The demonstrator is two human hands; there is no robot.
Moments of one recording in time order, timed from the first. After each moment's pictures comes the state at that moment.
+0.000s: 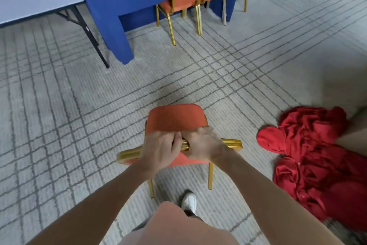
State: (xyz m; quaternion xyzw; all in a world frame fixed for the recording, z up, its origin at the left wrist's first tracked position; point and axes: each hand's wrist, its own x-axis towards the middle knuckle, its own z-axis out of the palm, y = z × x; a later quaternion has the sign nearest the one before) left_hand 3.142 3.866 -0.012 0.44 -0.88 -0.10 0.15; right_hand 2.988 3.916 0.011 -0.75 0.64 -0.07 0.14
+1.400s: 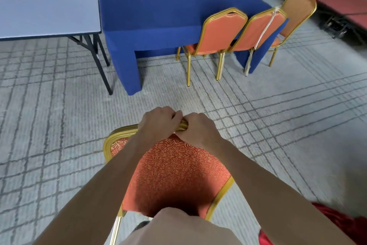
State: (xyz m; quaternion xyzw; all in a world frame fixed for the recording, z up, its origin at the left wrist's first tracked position) left_hand 2.994 3.390 0.059 0.49 -0.87 -0.08 0.01; right_hand 2.847 3.419 0.049 -0.69 0.69 -0.09 0.22
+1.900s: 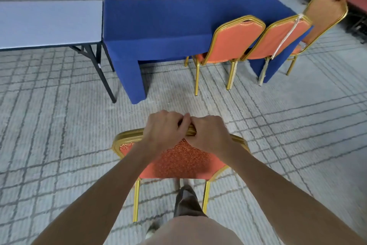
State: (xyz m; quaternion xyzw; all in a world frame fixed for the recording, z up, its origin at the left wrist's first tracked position) left_hand 2.929 3.237 0.040 0.56 -0.80 -0.10 0.17; right_hand 2.777 3.254 0.034 -0.80 0.57 -0.17 0.02
